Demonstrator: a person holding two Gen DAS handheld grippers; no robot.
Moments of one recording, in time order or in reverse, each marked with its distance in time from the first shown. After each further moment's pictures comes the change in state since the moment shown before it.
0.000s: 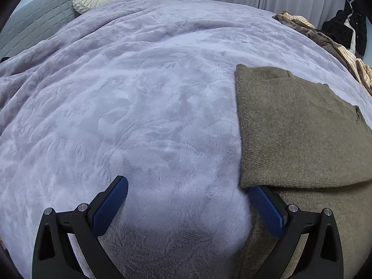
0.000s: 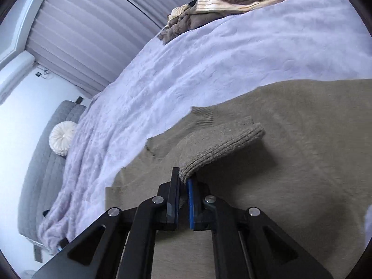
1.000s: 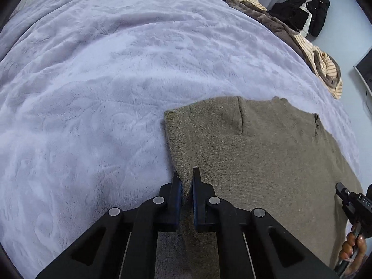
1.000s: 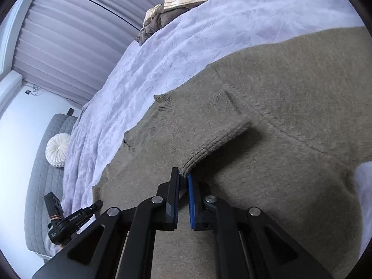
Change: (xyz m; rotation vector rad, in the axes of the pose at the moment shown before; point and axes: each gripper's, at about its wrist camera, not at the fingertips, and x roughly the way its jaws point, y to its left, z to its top) left arm 0.047 -0.039 0.098 0.169 0.156 -0.376; right arm -0.011 -0.041 -0.028 0.124 0.009 -0.048
